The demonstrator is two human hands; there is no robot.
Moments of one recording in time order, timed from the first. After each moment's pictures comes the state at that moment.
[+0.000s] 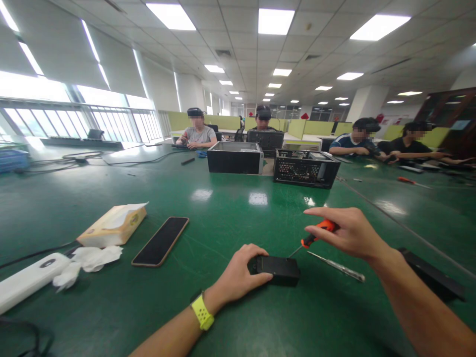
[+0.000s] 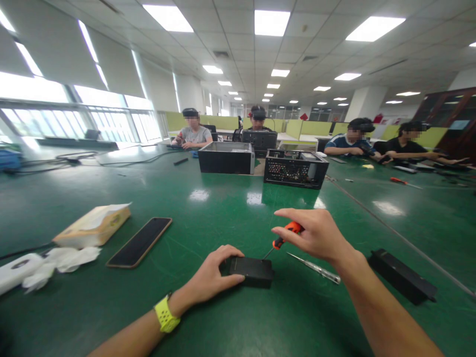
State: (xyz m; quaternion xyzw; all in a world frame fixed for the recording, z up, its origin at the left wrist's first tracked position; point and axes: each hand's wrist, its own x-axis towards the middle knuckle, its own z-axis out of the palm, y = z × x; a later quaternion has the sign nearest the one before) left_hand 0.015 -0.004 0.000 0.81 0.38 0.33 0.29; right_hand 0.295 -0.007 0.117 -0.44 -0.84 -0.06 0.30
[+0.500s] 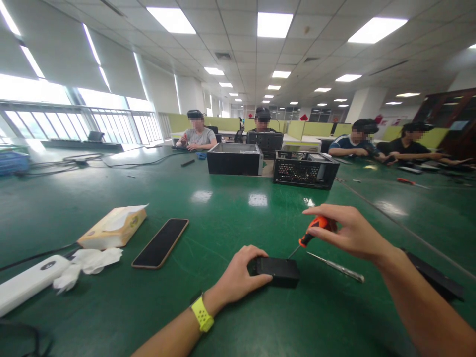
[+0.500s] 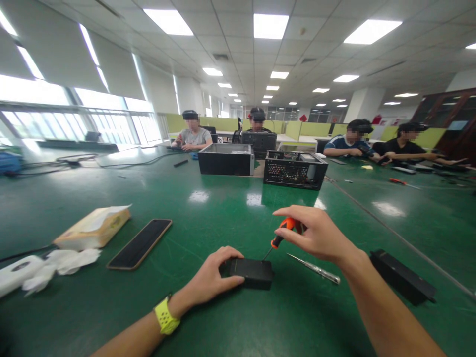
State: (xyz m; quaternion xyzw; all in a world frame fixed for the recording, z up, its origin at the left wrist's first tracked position) left_hand 0.016 -0.005 0.002 0.81 0.38 0.33 0.30; right_hand 0.297 -0.009 0.125 -0.43 -0.86 0.00 0.29
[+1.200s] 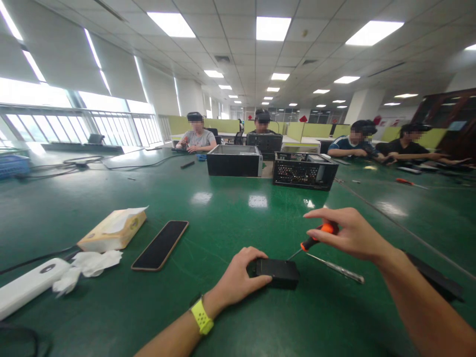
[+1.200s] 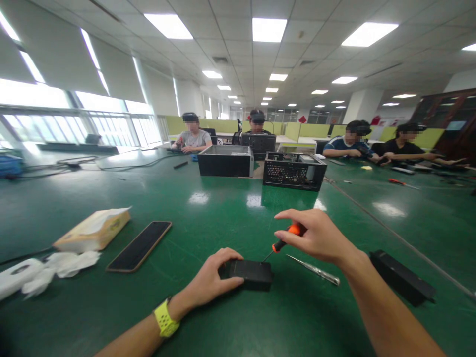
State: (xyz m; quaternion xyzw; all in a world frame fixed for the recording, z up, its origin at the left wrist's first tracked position) left_hand 0.016 -0.004 -0.002 0.81 0.37 0.34 0.30; right_hand 0.299 -0.011 0.127 -0.44 -0.85 0.00 0.28
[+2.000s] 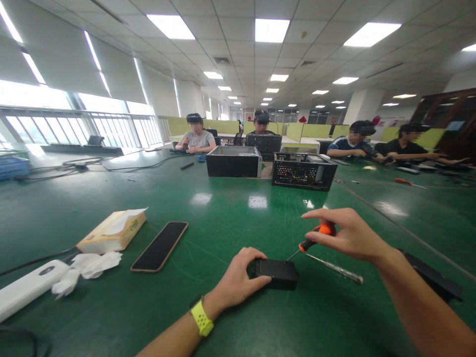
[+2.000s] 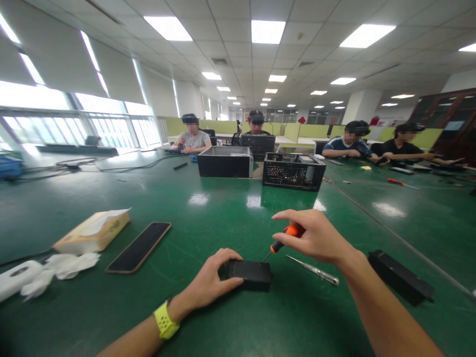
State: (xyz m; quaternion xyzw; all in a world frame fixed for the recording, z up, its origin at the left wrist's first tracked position) left_hand 0.015 -0.004 -0.004 0.81 0.36 0.35 0.30; right_hand 0.298 -0.013 0.127 -0.42 -0.86 0.00 0.29
